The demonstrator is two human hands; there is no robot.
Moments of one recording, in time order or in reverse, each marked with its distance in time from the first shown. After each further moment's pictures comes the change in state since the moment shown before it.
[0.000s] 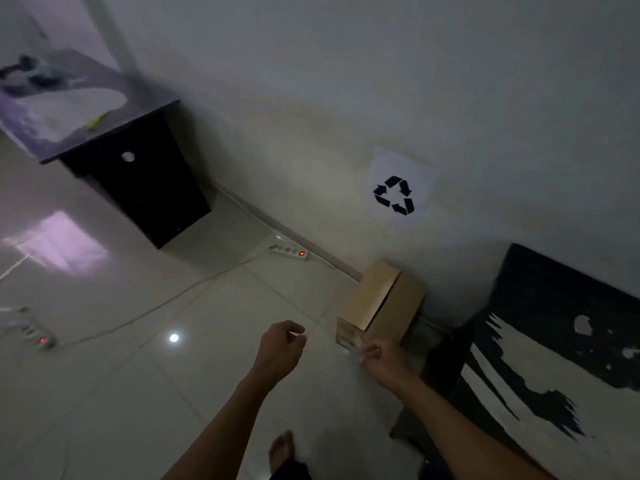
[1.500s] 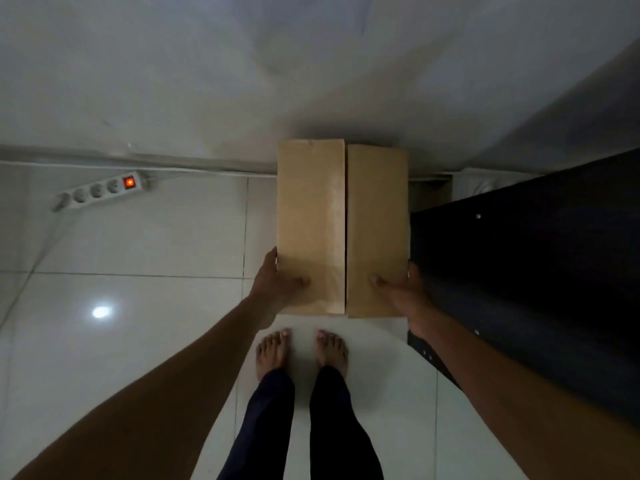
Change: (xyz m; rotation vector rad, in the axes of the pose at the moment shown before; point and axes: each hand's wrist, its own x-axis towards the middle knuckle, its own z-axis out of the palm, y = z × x) left_hand 0.488 -0.098 0.292 0.001 -0.701 -0.355; right_hand 0.409 0.239 0.070 0.754 0.421 0.807
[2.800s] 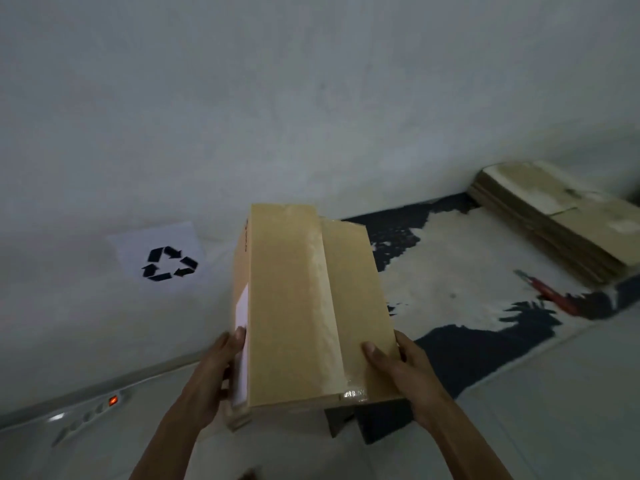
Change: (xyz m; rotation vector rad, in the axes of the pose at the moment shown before) left_hand -0.546 0.063 0.100 0.168 -0.219 0.543; right_hand -0.547 0.090 -0.328 0.501 0.112 -0.506
